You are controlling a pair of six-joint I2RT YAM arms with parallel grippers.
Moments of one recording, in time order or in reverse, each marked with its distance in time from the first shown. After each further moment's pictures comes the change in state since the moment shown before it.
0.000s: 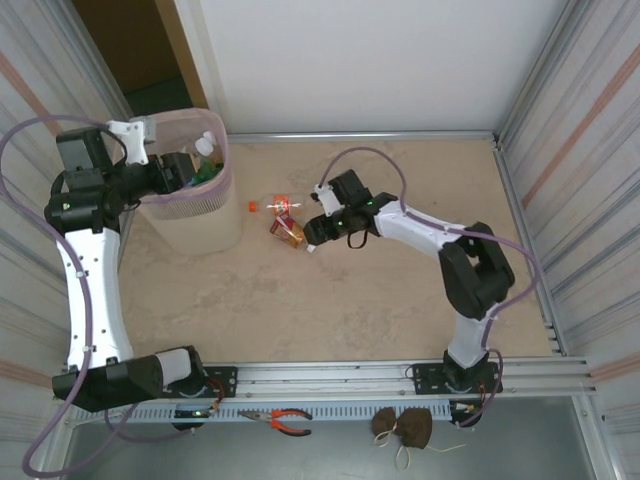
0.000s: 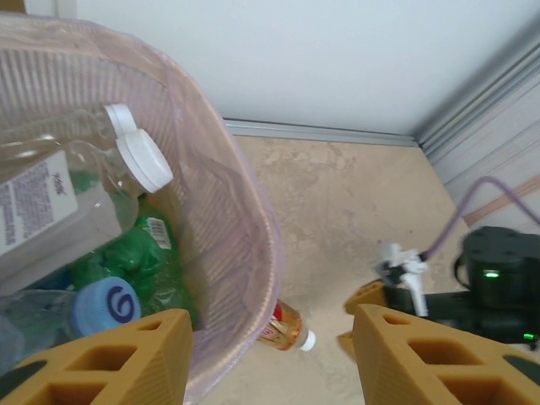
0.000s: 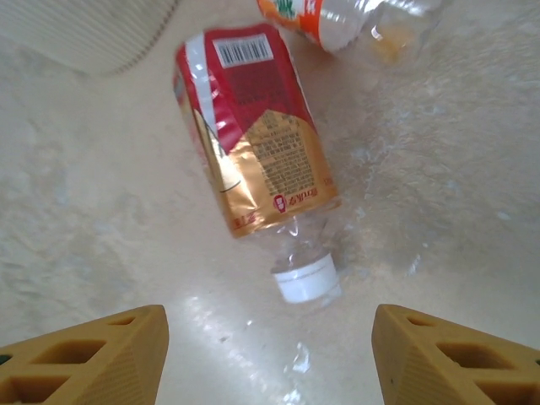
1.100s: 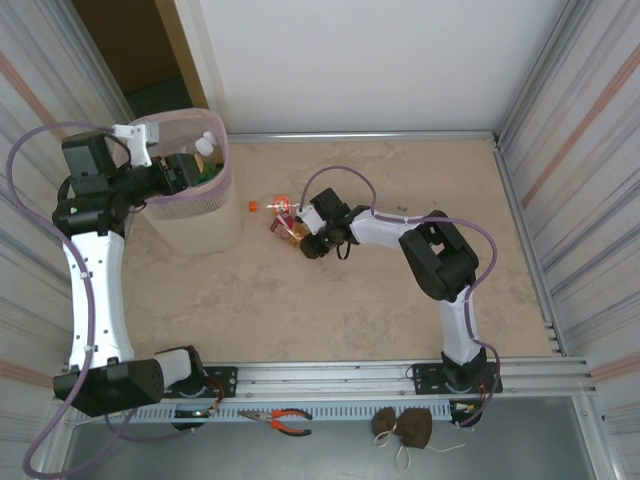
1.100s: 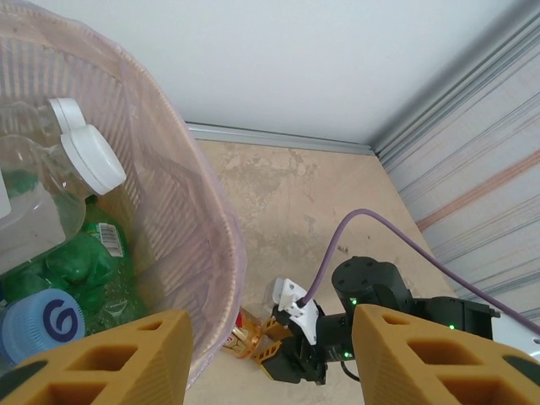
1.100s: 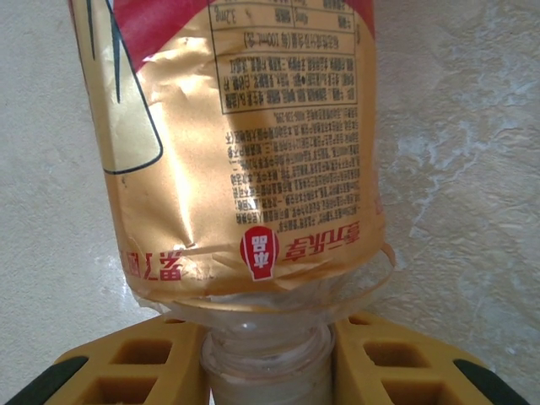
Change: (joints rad) left arm 0.000 -0.018 -0.079 0.105 0.095 -0.077; right arm 0.054 0.210 0.023 0.098 0.071 -0.182
